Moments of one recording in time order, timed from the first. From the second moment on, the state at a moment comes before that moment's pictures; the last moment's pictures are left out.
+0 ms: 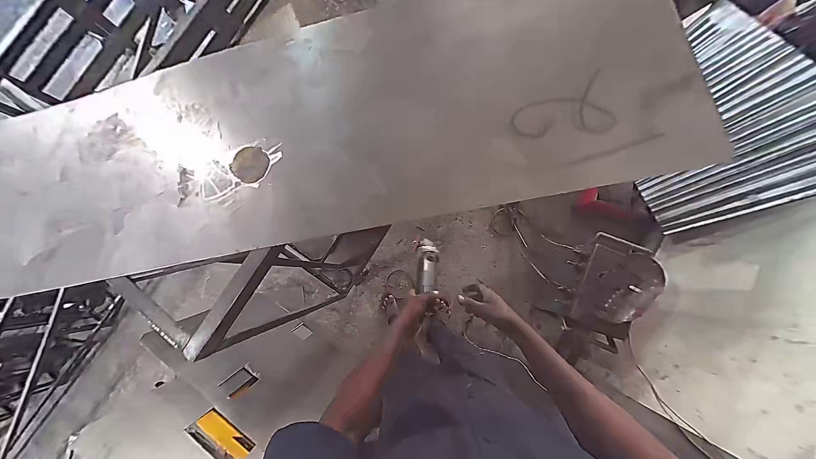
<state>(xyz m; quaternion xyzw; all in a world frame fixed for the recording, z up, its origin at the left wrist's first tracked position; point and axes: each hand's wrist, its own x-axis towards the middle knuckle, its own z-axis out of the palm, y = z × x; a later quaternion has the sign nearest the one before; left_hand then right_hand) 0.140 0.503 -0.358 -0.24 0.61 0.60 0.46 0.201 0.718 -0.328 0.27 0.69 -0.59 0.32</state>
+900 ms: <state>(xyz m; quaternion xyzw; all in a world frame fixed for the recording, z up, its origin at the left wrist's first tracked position) 0.087 0.342 -0.463 -0.12 0.83 0.28 0.47 0.188 0.701 -0.246 0.26 0.66 -0.66 0.25</state>
